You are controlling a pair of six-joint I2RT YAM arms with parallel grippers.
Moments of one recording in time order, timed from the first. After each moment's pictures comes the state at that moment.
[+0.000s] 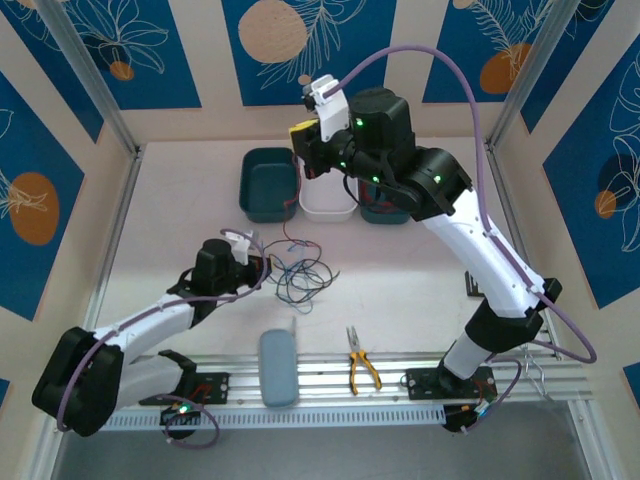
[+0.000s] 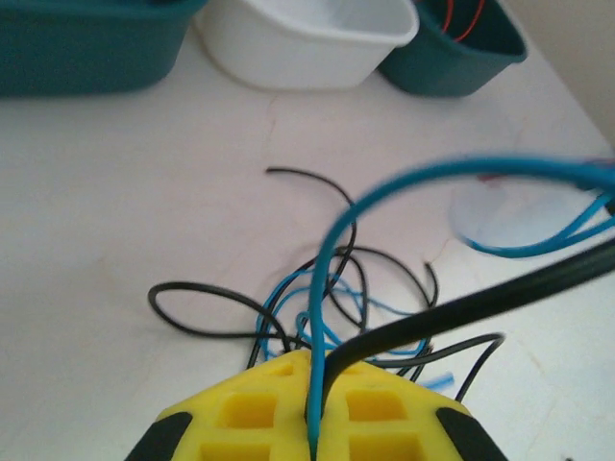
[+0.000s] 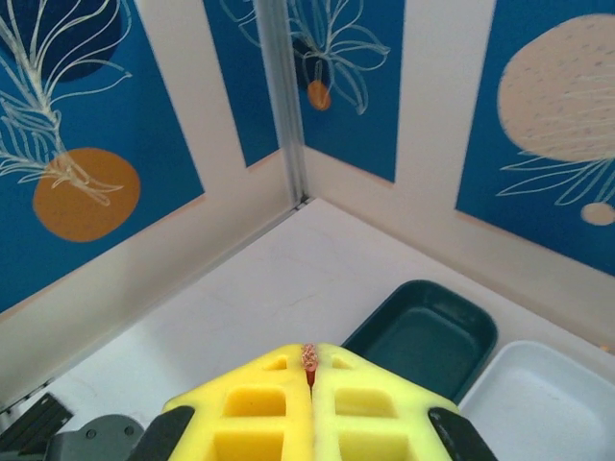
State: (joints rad) left arm -0.46 1.14 0.40 0.19 0.29 -0.39; right arm 0.85 1.62 2.20 -0.83 0.06 0.10
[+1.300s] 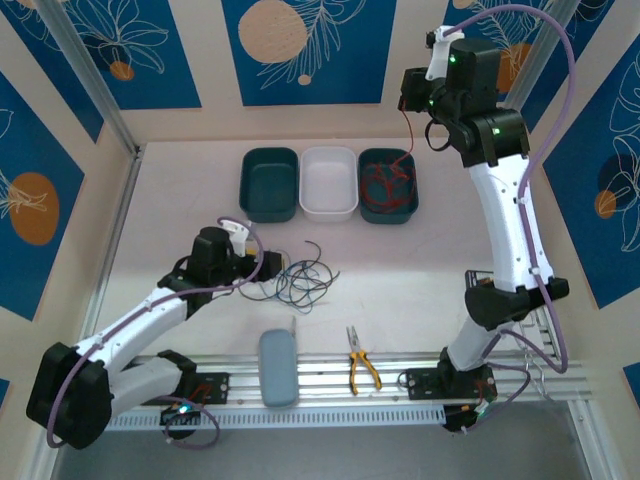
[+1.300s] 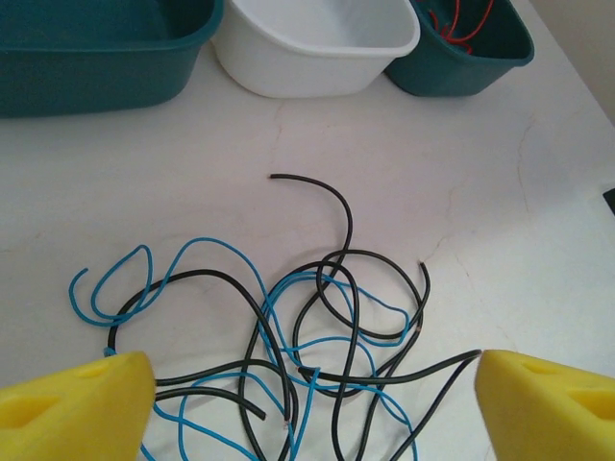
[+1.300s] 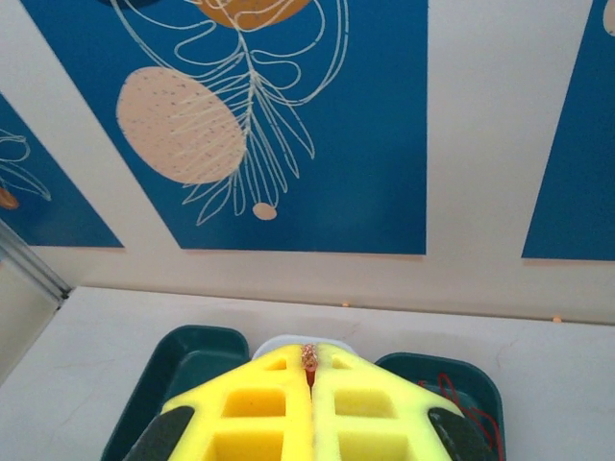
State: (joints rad) left arm -0.46 1.06 0.56 -0.11 0.26 -0.36; right arm 0.27 1.71 2.32 -0.89 0.01 0.20
